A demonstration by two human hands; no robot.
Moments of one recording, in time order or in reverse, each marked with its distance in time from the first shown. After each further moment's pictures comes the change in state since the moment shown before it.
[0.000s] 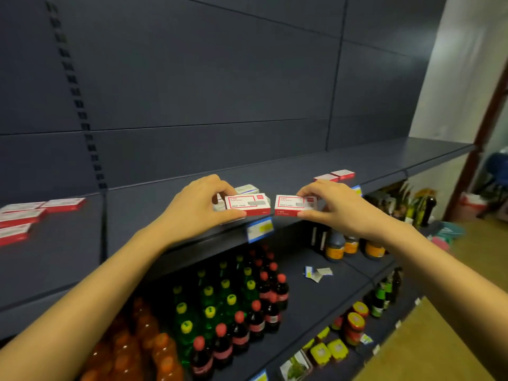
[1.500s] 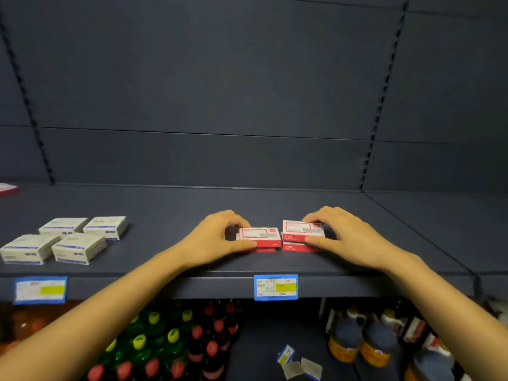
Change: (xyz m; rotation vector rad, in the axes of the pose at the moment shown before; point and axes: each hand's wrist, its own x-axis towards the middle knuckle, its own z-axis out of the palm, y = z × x) left_hand 0.271 0.078 0.247 0.004 0.045 -0.468; right_hand 0.182 0.399 0.014 0.165 -0.230 -0.388
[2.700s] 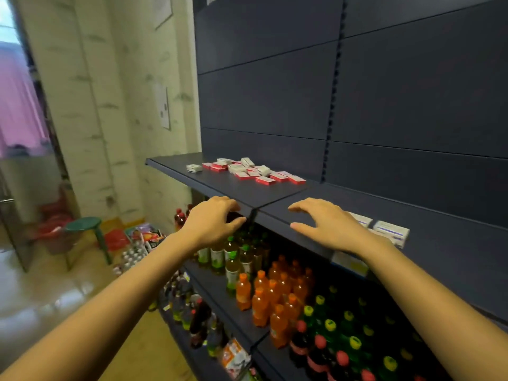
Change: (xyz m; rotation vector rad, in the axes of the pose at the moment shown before) left_hand -0.331 -0.082 -0.235 0.808 0.400 -0.775; right_hand 0.102 -0.404 0.100 0.189 -0.125 -0.818
